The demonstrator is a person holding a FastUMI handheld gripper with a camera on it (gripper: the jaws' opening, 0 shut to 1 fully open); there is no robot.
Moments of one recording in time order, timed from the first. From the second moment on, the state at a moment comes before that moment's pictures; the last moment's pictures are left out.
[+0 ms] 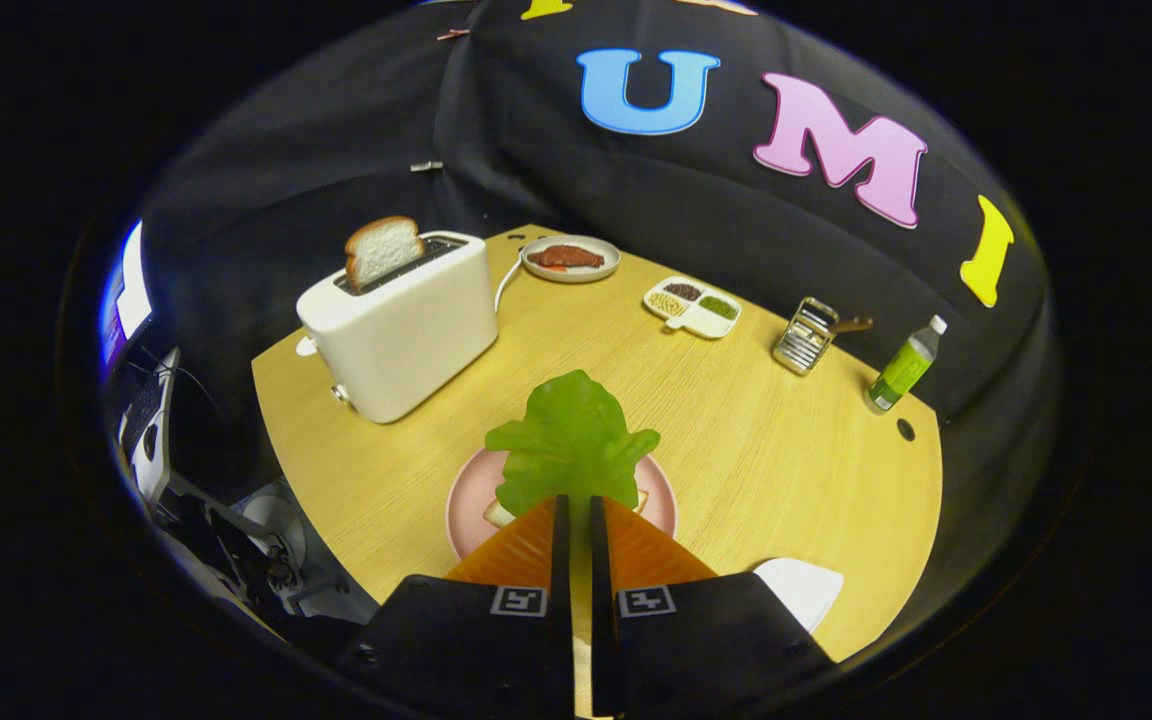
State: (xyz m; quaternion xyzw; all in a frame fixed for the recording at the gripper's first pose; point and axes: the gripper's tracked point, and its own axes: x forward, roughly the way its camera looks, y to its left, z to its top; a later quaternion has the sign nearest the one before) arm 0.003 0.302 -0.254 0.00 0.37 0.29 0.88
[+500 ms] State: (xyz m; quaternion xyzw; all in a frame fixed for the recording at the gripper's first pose) arm 0.014 0.316 -0.319 -0.02 0.43 0.25 0.87
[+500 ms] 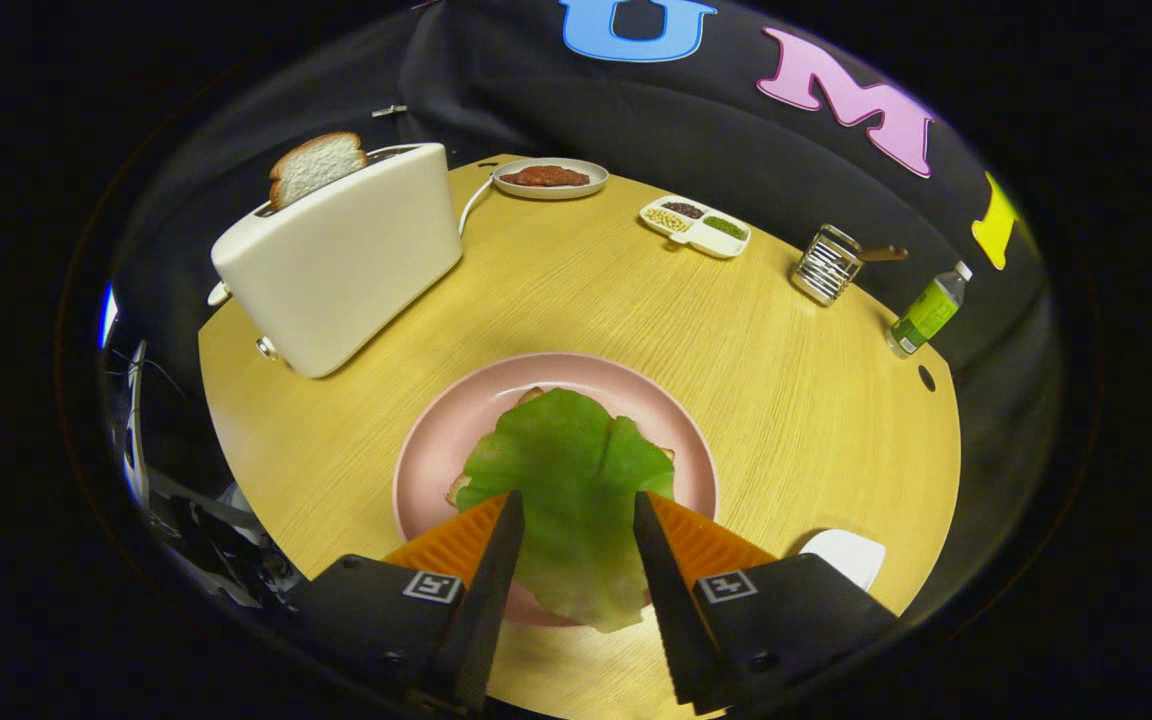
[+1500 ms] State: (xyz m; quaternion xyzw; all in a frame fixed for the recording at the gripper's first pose) arm 0.064 0.375 0.025 0.00 0.01 0.28 0.96
